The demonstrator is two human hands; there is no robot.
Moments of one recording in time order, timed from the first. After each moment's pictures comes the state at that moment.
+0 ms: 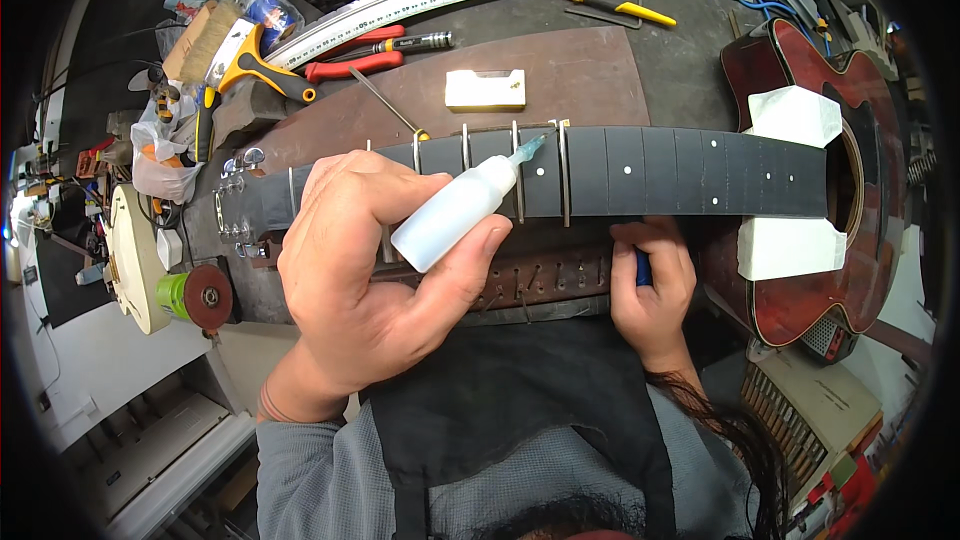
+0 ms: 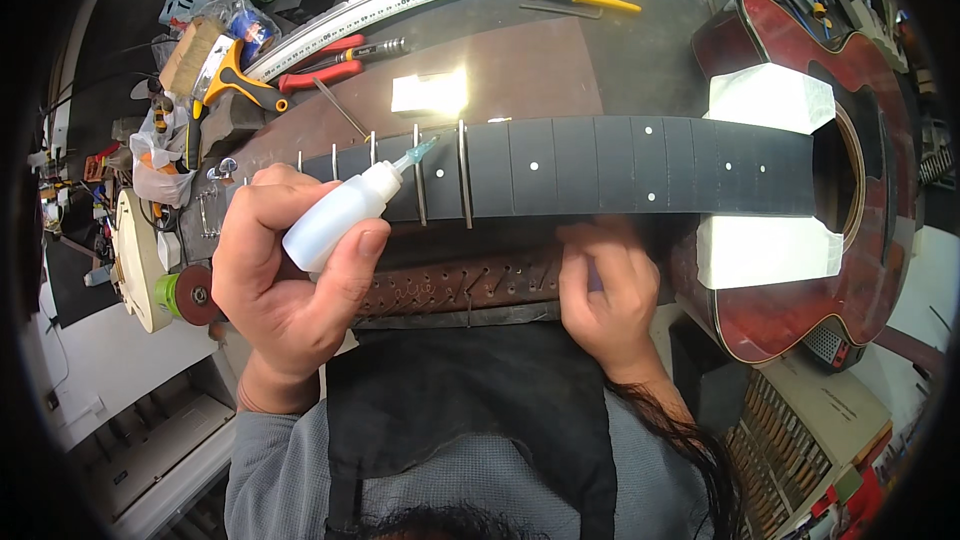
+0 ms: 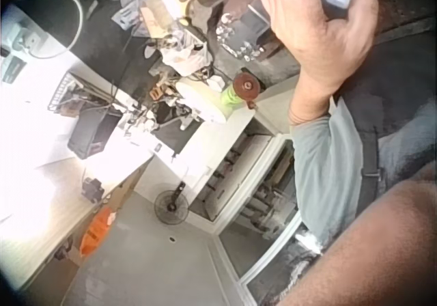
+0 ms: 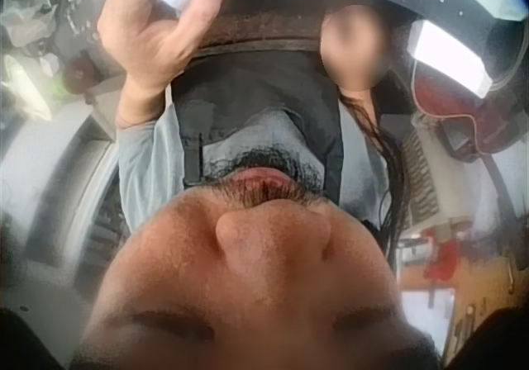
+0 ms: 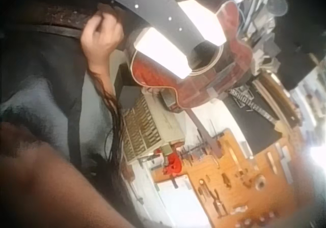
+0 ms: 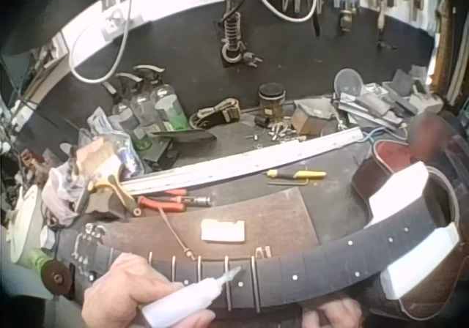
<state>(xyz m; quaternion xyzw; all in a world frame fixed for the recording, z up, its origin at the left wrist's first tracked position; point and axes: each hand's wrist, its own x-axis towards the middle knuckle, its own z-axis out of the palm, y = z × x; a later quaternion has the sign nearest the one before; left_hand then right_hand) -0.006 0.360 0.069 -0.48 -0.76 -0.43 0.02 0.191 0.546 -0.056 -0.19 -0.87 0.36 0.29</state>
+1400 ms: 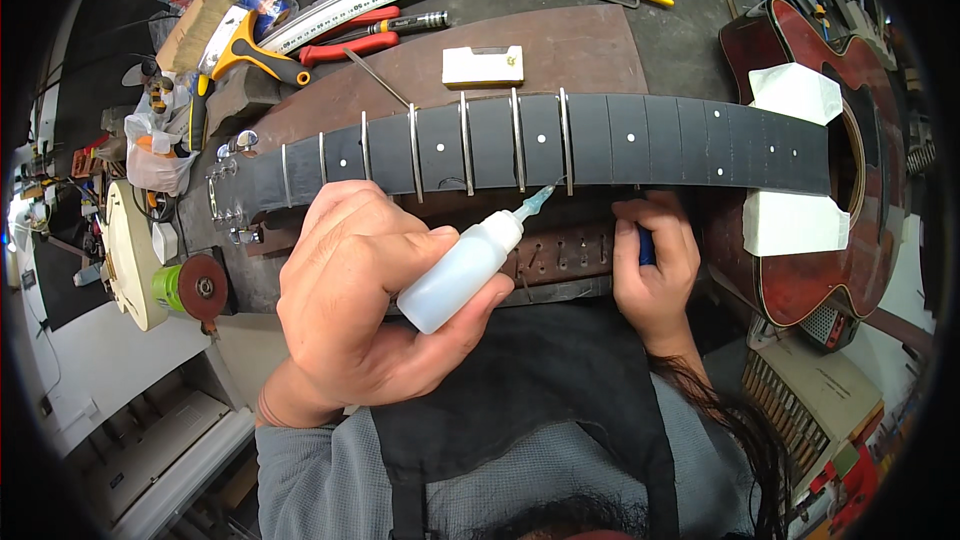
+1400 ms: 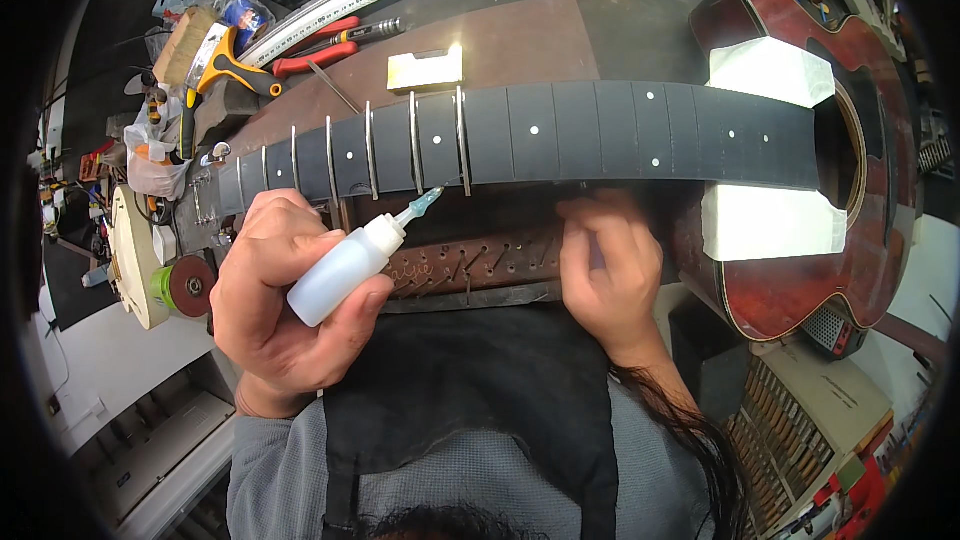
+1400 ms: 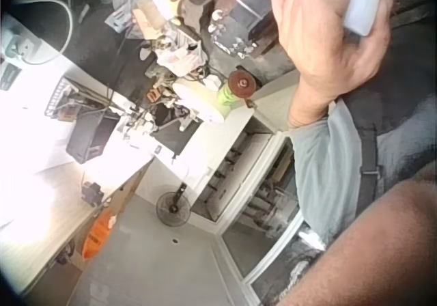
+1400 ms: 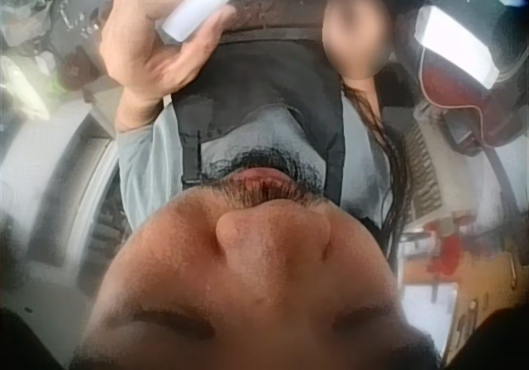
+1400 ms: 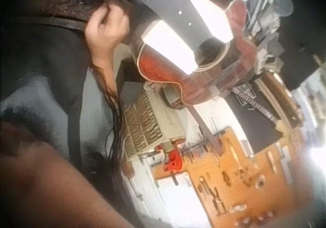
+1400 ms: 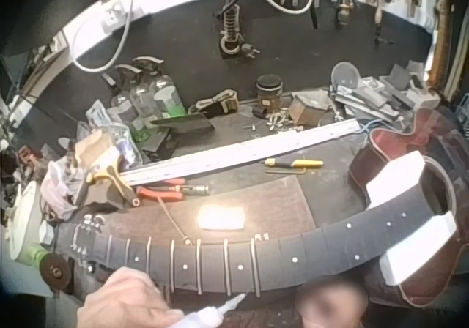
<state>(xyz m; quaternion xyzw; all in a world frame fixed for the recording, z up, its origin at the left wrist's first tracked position) 0.009 0.335 0.073 -0.54 -0.73 -0.41 0.00 0.190 0.544 -0.057 -0.18 -0.87 0.35 0.30</state>
